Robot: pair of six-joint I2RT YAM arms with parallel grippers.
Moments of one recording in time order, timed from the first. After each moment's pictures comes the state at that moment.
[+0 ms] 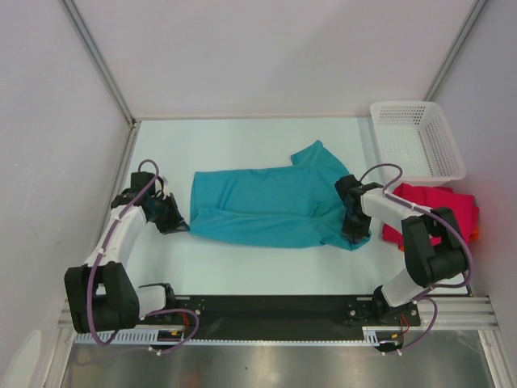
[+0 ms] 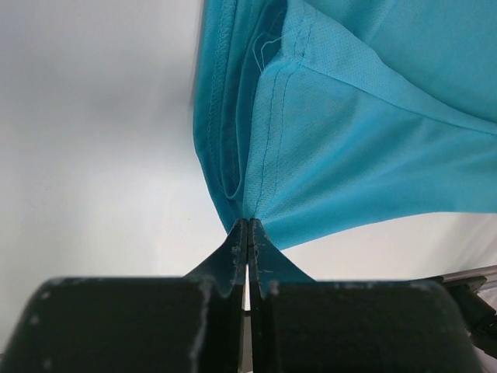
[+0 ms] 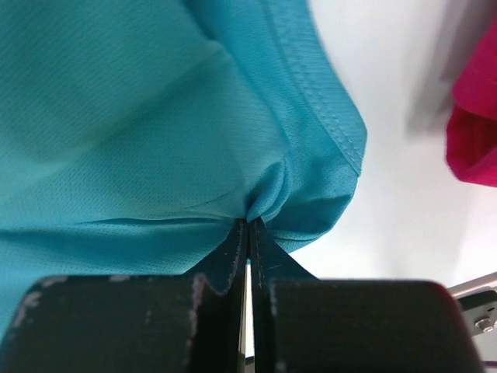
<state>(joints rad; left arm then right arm) 0.09 1.22 0.81 -0.79 0.32 -0.36 0.33 1.57 0.88 -0.80 0.25 0.65</state>
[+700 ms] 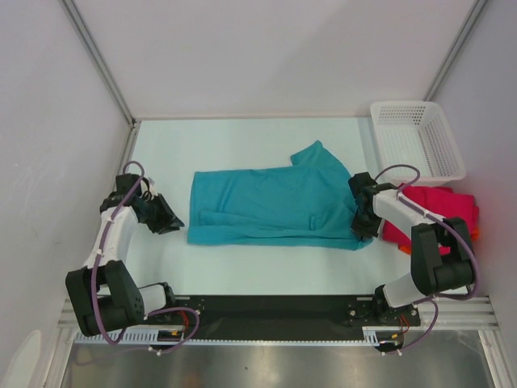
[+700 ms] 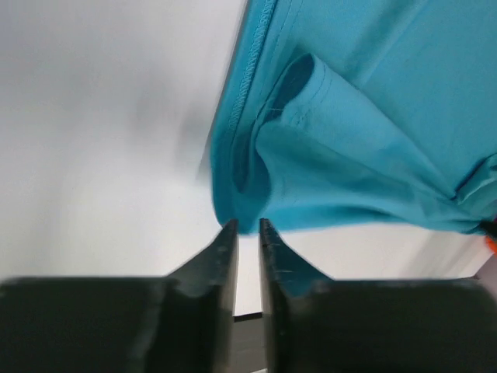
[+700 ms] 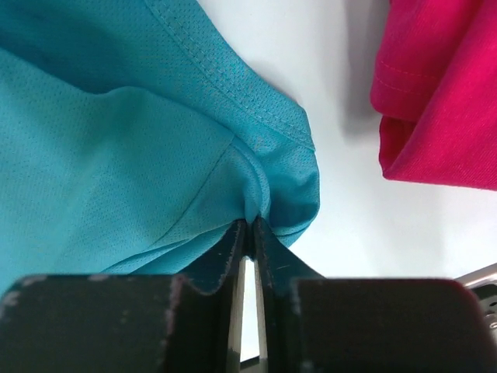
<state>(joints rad) 0.24 1.21 0.81 -0.79 0.38 -0.35 0.22 1.49 0.85 -0.81 0.26 0.67</state>
